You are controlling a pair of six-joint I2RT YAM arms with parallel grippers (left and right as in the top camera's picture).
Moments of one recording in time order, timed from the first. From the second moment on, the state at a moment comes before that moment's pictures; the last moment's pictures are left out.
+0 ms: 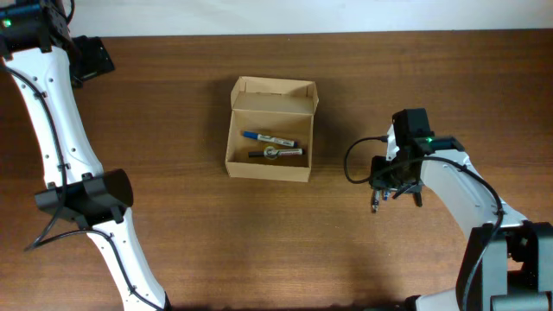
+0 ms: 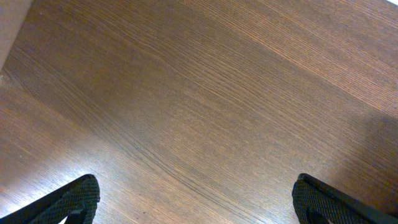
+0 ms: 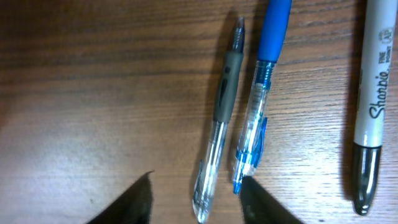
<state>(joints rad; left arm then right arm) 0.24 2.38 2.89 -1.69 -0.19 -0.22 0.05 1.63 1.00 -0.78 -0.09 0.20</state>
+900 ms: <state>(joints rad) 0.24 2.38 2.89 -1.69 -0.19 -0.22 0.10 1.78 0.99 -0.62 0.02 0.30</state>
